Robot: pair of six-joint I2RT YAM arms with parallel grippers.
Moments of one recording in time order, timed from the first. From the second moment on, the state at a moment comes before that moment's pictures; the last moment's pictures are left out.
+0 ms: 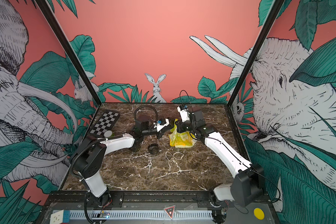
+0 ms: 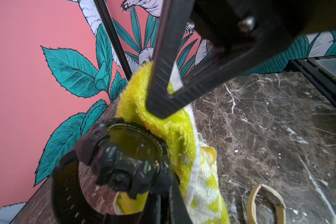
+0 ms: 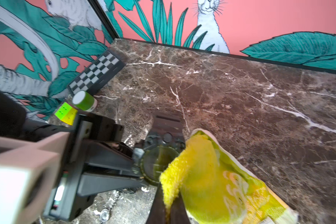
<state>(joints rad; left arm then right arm) -0.65 1.77 1.04 0.47 0.66 0.42 0.45 1.36 1.16 -0.38 -0.30 0.14</state>
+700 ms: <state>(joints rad) -0.64 1.77 1.06 0.42 0.71 0.42 0.45 1.44 1.16 -0.29 -0.35 0.19</state>
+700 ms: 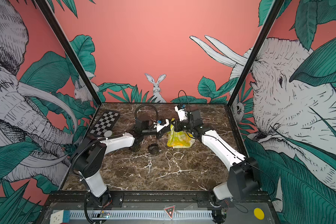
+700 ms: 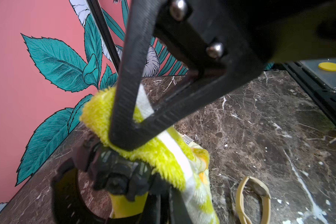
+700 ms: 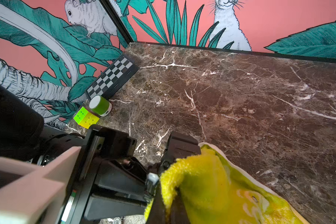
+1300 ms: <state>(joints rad) -0.64 1.78 1.06 0.41 0.71 0.41 0.46 1.47 1.18 -0.35 -0.20 0.15</state>
